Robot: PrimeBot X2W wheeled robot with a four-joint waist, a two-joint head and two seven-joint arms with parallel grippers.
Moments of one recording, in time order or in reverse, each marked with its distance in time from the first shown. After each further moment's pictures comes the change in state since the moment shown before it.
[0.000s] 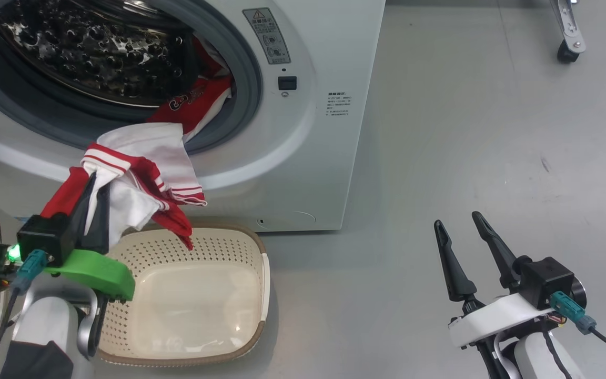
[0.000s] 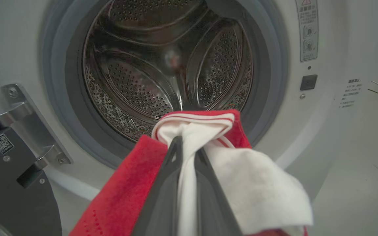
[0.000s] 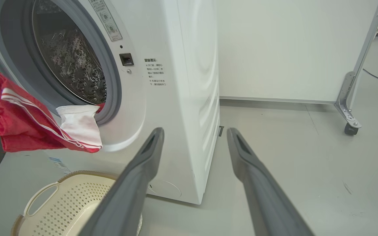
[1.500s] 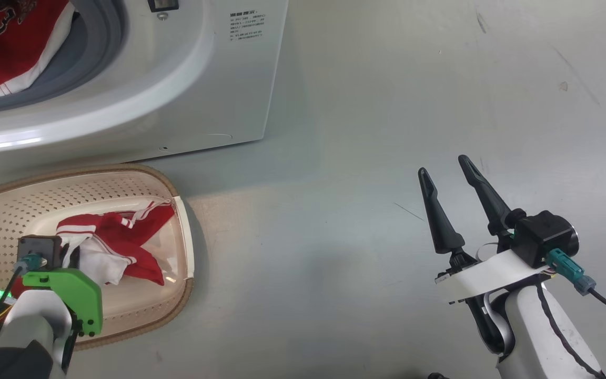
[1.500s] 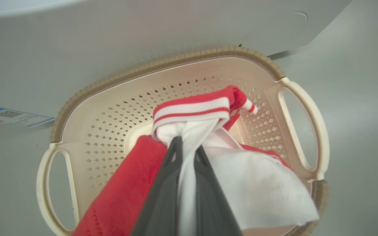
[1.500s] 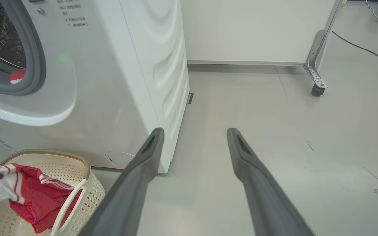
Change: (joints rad) left arm -0.103 0.063 -0.013 0.433 0.048 0.021 0.186; right arm -0.131 0.010 0.032 -0.042 -0.017 0.008 0.000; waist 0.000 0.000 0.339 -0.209
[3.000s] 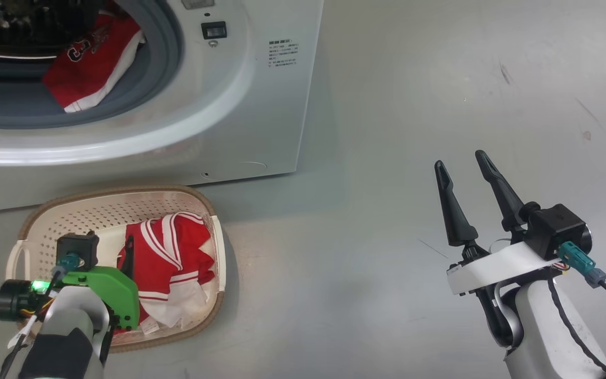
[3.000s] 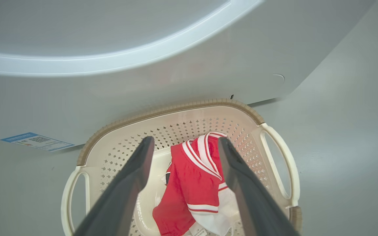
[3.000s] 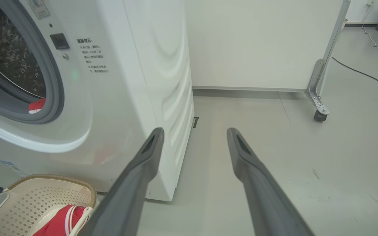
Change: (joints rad) left arm -0.102 -0.083 -0.048 0.222 0.007 -0.003 -0.211; right arm -0.028 0.004 -0.052 0.039 -0.006 0.000 0.000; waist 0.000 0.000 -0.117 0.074
